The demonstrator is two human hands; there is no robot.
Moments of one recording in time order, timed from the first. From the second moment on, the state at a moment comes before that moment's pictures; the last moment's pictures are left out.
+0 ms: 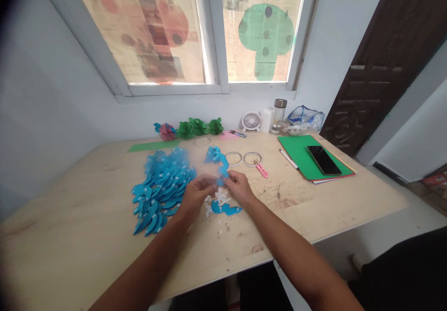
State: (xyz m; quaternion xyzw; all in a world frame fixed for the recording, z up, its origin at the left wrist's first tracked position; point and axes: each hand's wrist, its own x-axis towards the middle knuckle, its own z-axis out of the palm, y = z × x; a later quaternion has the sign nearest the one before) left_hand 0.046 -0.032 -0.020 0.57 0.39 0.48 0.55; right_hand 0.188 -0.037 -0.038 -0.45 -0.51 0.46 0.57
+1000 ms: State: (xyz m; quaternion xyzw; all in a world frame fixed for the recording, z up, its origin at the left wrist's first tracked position) left_hand 0.037 -0.038 -0.019 0.92 0.31 0.14 0.17; right_hand 0.214 -0.025 -0.040 -0.51 -0.42 0.36 0.66
